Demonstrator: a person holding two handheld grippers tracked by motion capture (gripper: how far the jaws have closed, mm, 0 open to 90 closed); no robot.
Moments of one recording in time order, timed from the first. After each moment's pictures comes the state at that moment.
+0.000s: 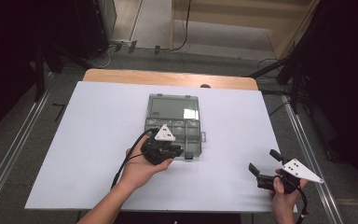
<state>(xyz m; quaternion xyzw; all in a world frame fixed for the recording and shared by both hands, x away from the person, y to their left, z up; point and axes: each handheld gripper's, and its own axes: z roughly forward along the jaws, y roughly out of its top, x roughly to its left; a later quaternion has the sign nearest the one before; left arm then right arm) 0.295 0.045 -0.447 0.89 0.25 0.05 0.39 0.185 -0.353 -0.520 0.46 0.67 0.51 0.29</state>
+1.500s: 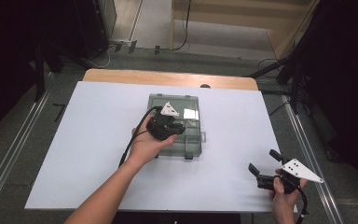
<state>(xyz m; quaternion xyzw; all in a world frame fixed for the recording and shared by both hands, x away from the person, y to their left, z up) 0.356 0.028 -0.435 0.87 0.28 0.07 0.39 0.186 -0.353 -0.520 0.46 0.67 0.51 0.29</state>
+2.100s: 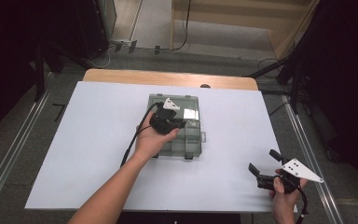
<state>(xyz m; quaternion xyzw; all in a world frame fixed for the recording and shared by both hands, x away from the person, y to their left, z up) 0.378 0.021 -0.450 0.86 0.31 0.08 0.39 0.186 -0.354 -0.521 0.46 0.67 0.51 0.29</state>
